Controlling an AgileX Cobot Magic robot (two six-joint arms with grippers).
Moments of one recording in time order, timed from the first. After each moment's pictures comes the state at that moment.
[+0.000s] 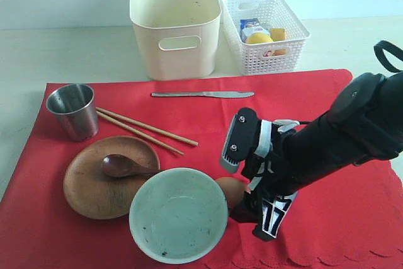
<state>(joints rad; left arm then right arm) -0.04 0.01 0.00 0.03 0.32 -0.03 0.56 1.74 -0.64 1.09 0.39 -1.66</state>
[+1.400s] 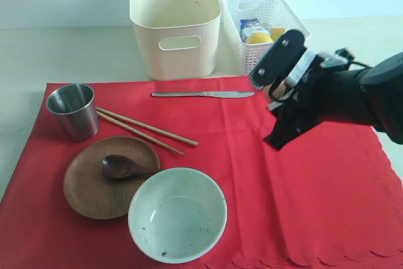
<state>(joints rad) -0.04 0.01 0.00 0.03 0.32 -0.03 0.56 1.55 -0.64 1.39 -0.21 -1.79</state>
